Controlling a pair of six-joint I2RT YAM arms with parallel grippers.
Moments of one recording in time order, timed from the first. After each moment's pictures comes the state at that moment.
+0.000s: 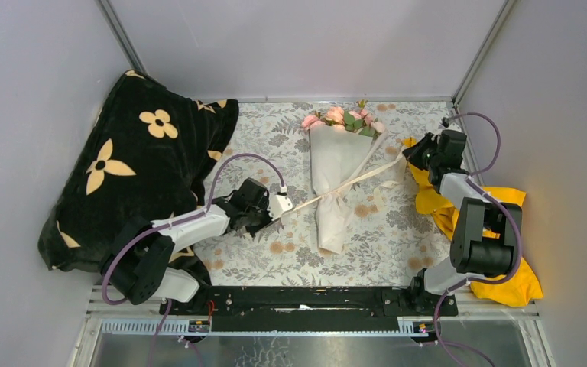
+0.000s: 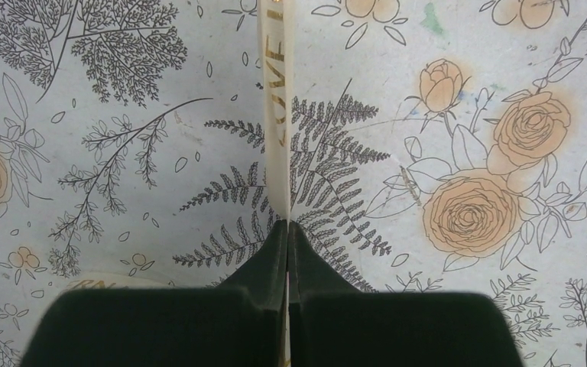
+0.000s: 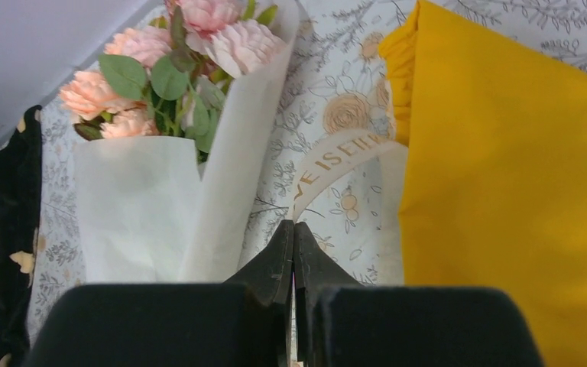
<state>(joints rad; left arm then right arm) -0.60 1.40 0.63 -0.27 0.19 0.49 -0.17 1.53 0.84 0.18 -0.28 0.50</state>
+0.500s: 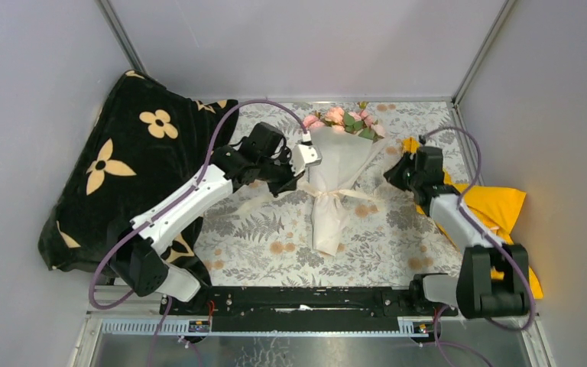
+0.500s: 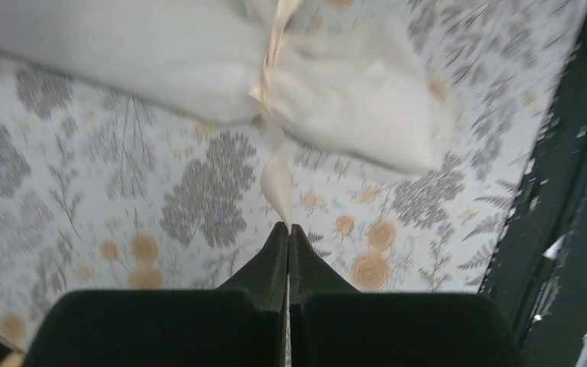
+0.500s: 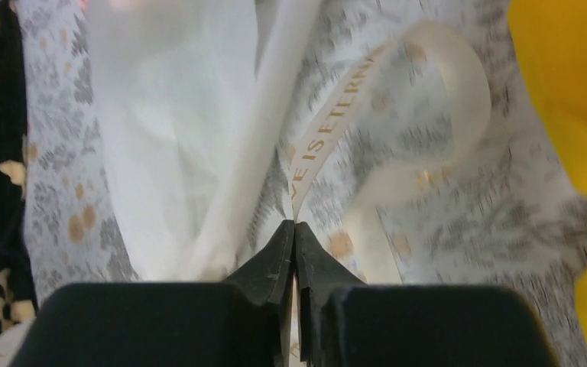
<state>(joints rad) -0.65 1.47 1.27 -0.72 0.38 0.45 0.05 1.32 0.73 -0.03 -0.15 0.55</state>
